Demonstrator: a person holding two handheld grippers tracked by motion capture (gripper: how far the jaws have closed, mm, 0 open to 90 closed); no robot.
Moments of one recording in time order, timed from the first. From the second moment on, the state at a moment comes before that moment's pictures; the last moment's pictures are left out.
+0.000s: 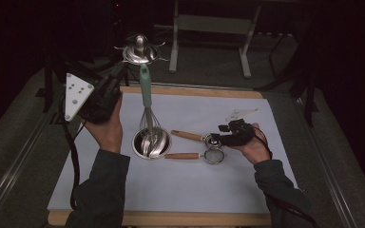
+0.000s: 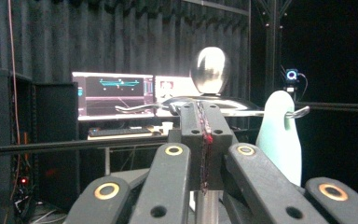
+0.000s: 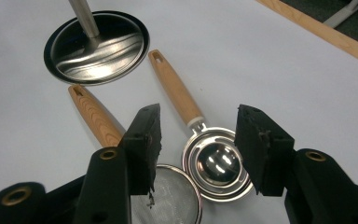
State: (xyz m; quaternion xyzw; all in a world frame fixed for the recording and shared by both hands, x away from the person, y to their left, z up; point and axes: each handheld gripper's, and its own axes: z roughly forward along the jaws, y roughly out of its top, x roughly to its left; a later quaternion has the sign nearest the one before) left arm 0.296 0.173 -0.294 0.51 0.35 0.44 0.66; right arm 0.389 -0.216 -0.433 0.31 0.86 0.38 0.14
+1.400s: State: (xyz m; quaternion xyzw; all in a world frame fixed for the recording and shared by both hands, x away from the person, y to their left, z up) left arm 0.319 0.203 -0.291 0.51 0.39 0.45 0.62; right arm 0.387 -0.229 -0.443 0.32 0.86 0.38 0.13
